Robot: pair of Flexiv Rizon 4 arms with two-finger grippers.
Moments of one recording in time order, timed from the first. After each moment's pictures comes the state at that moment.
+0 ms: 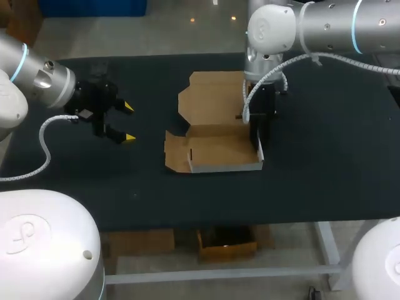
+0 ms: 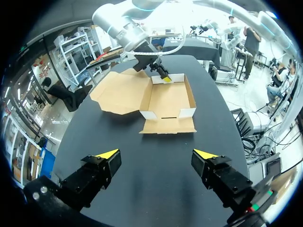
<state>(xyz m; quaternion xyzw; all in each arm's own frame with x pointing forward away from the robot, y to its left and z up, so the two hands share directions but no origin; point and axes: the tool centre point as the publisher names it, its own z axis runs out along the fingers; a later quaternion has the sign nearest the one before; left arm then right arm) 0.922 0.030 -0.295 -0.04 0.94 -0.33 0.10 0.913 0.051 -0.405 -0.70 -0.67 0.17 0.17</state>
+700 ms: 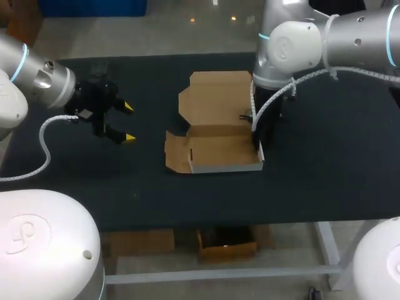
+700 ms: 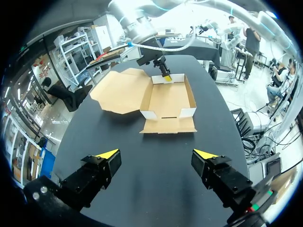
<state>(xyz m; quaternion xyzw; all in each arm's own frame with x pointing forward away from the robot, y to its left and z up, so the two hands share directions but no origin) 0.922 0.030 -0.295 -0.04 0.94 -0.33 0.10 0.913 0.051 -0.407 -0.73 -0.67 0.09 0.14</state>
